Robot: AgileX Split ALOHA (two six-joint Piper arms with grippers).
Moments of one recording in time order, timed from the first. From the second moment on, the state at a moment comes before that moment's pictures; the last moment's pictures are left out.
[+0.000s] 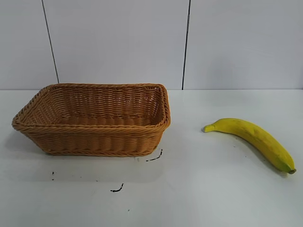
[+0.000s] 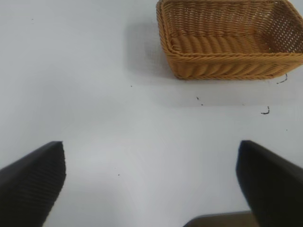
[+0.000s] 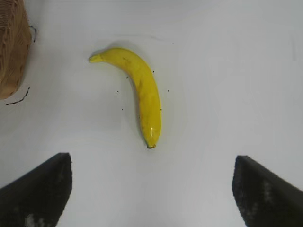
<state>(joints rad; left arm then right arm) -0.02 0.00 -0.49 -0.06 1.07 0.06 -0.01 1.55 -1.36 0.06 1.01 -0.18</state>
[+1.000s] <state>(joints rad) -0.02 0.00 -0.49 -0.06 1.07 0.06 0.09 1.91 -1.39 0.02 0.83 -0.36</state>
